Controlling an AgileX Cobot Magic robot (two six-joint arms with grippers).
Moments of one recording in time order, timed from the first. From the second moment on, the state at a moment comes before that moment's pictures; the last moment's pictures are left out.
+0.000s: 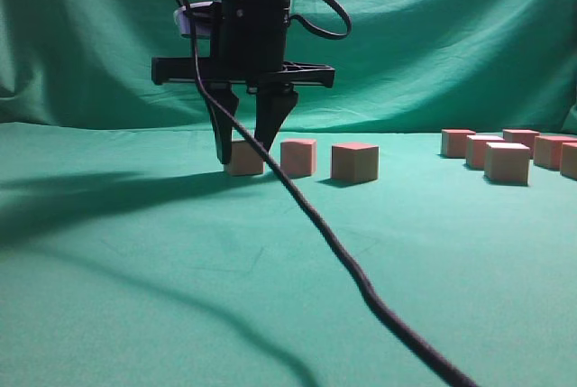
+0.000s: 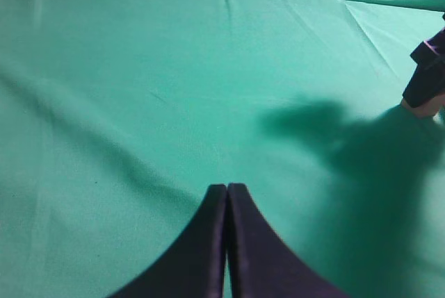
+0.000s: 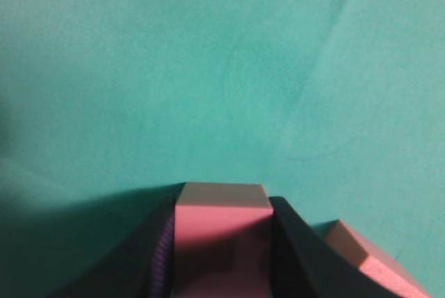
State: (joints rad) left arm -0.01 -0.01 0.02 -0.09 0.35 -0.02; right arm 0.73 2.41 -2.15 -0.05 1.13 0.22
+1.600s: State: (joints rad) left arm -0.01 -0.01 0.02 -0.09 0.35 -0.02; right arm 0.73 2.41 -2.52 -0.13 1.23 0.20
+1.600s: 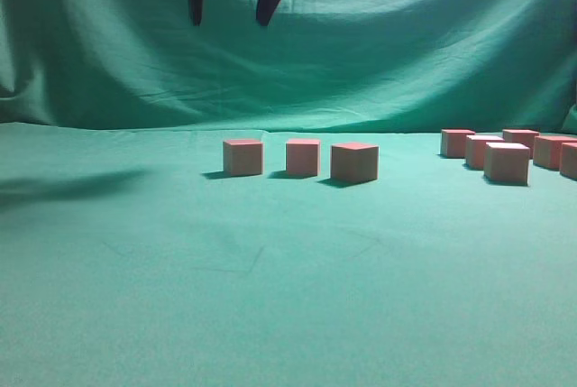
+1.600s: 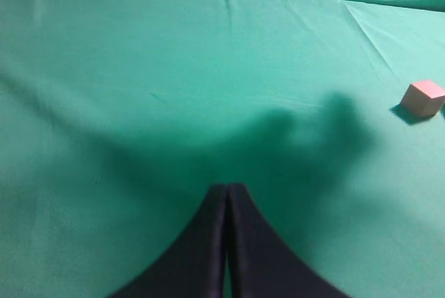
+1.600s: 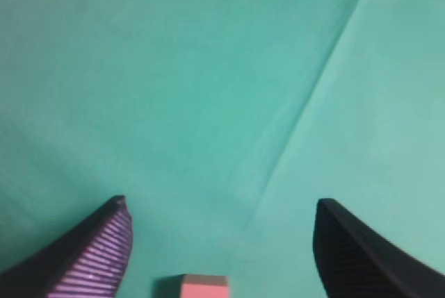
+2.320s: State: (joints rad) left arm -0.01 -0.01 0.02 -0.09 0.35 -0.02; right arm 0.37 1.72 -1.77 -0.13 1.26 0.16
